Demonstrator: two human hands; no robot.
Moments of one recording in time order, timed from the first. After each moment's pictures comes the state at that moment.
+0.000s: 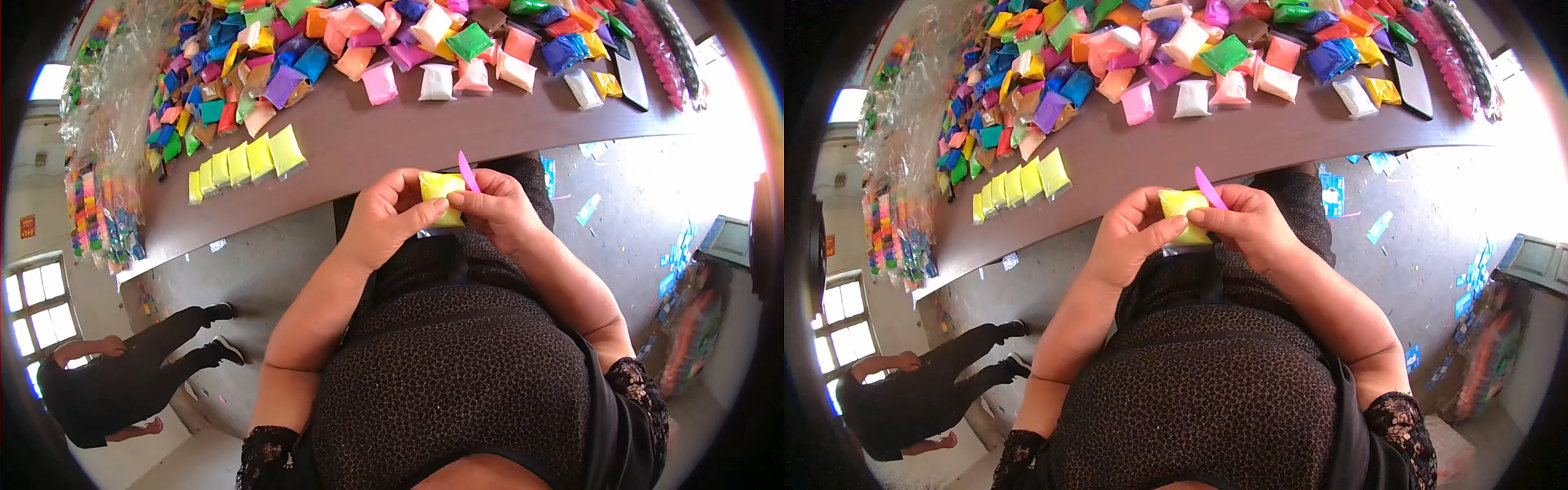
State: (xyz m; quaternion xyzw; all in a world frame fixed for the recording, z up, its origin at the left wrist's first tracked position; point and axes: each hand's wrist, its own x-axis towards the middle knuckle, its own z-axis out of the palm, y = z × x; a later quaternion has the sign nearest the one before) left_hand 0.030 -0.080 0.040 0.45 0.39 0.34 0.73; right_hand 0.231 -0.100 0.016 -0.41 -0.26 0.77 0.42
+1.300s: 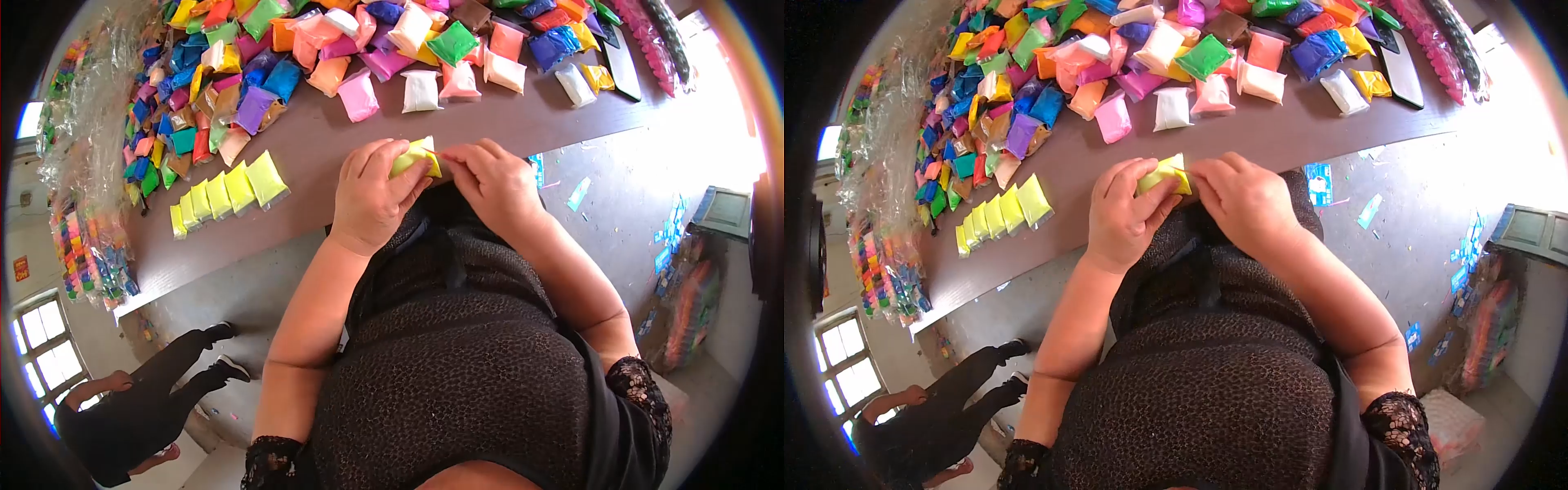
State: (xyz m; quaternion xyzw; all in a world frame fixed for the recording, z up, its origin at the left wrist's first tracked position) left_hand 0.034 -0.018 -0.001 0.88 0.32 0.34 0.01; right_hand 0.236 -0.060 0.016 -0.57 -0.72 0.14 0.36
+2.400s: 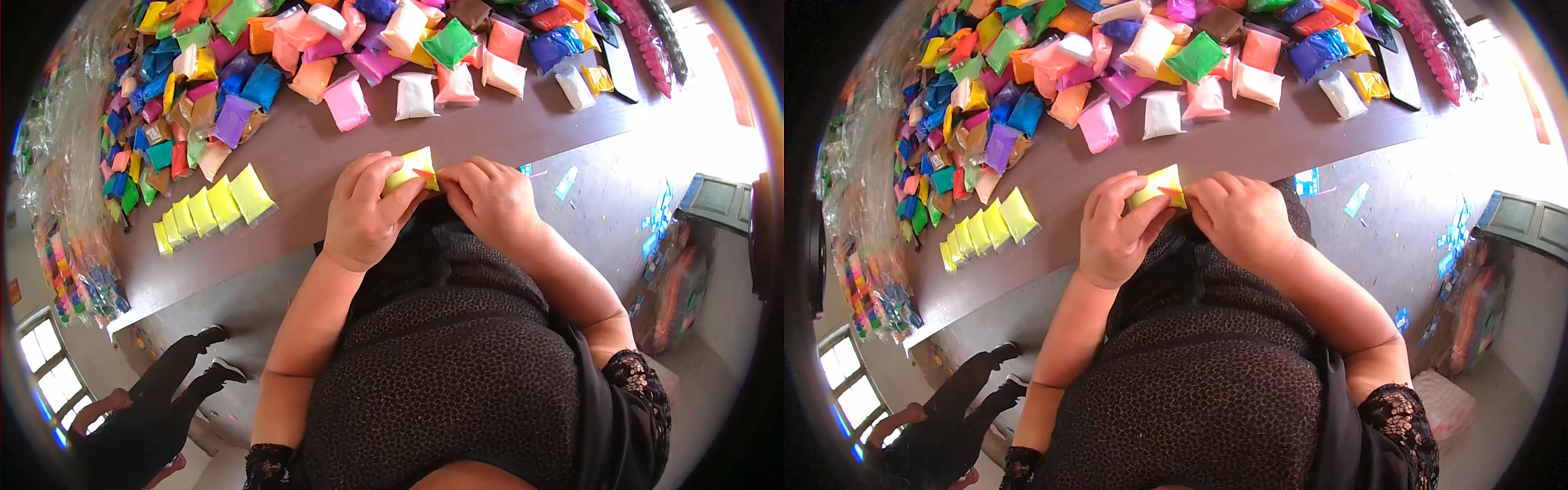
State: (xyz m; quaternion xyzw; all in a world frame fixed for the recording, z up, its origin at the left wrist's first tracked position) left_hand 0.032 -0.015 -0.006 0.87 0.32 0.35 0.07; right_hand 0.235 -0.056 0.015 -0.57 -0.77 0.10 0.28
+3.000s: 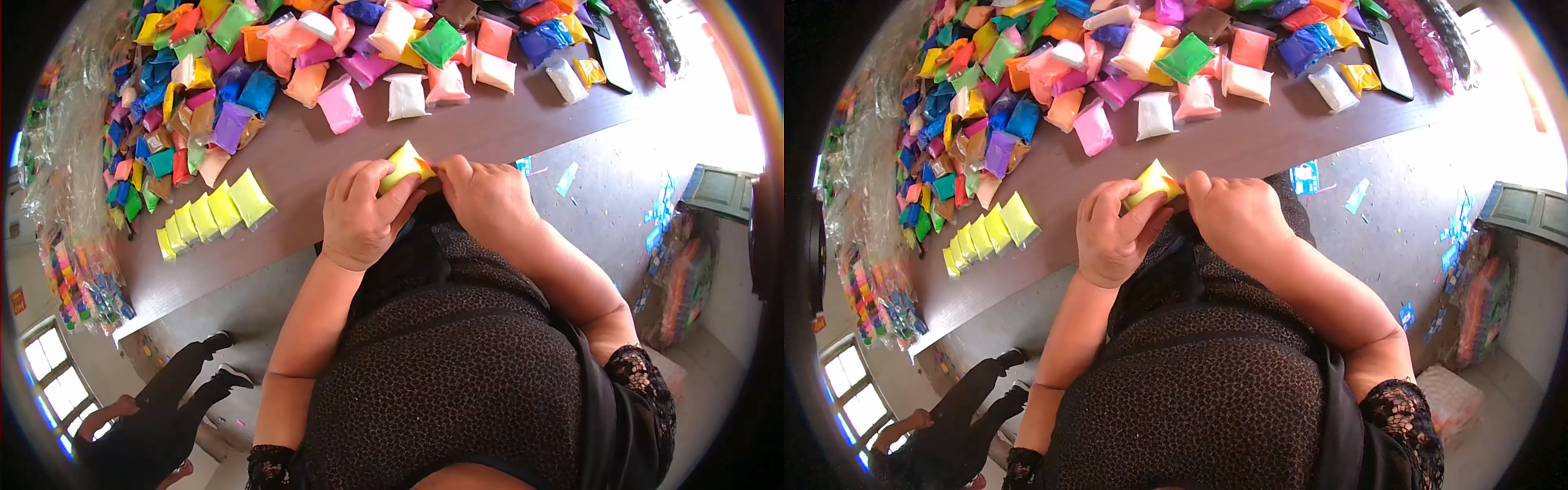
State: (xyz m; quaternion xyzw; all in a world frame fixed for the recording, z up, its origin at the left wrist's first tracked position) left_hand 0.031 -0.019 -0.003 0.88 0.32 0.34 0.02; right_hand 0.229 -0.064 0.020 -0.60 -0.77 0.06 0.19
